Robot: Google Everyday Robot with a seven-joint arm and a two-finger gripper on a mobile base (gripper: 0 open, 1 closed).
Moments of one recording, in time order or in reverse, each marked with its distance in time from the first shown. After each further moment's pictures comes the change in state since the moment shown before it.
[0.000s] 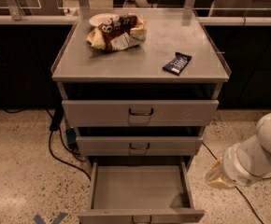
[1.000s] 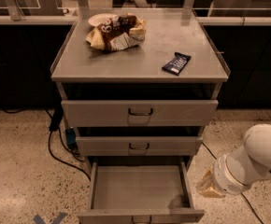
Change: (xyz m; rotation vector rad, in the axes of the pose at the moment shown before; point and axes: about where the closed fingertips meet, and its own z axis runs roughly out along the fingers) arm 0.003 0.020 0.040 -0.065 -0.023 -0.014
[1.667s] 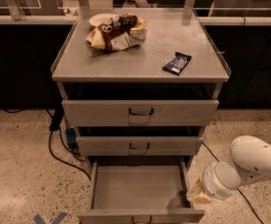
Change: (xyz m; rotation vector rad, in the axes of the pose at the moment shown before) arm 0.014 -0.005 0.073 -0.112 -0.067 -0.003
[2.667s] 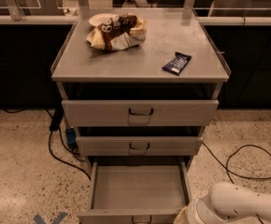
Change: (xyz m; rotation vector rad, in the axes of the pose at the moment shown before) arm 0.035 0.035 0.138 0.025 -0.013 0.039
